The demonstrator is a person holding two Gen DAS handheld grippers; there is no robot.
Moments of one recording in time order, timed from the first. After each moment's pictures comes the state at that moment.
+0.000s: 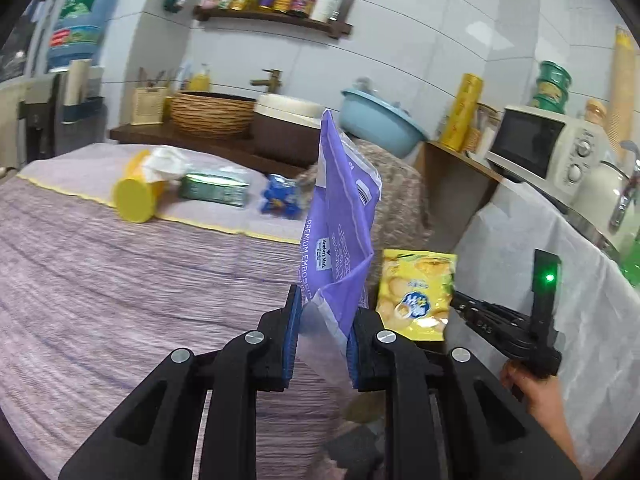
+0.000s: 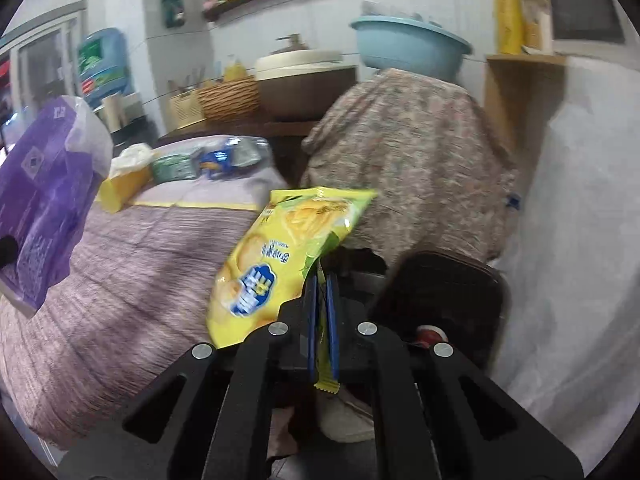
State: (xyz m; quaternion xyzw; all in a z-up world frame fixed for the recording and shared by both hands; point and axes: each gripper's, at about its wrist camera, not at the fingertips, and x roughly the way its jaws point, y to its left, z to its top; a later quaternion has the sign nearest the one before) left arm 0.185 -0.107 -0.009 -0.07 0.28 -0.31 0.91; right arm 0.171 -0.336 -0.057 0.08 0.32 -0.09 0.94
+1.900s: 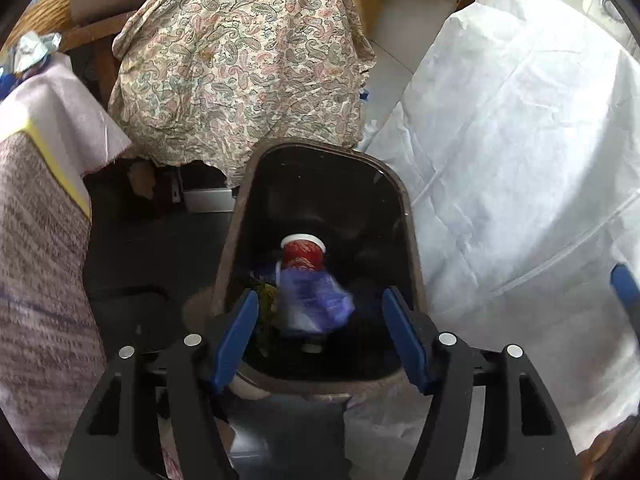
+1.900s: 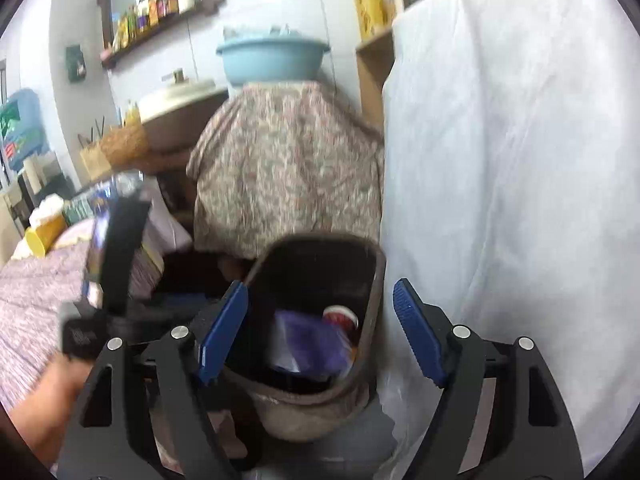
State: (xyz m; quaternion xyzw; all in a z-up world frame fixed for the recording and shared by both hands) left arm 0.256 -0.366 -0.149 0.07 0.49 -0.41 0.77; right arm 0.062 -0.419 -0.057 0.14 0.25 -0.26 0.92
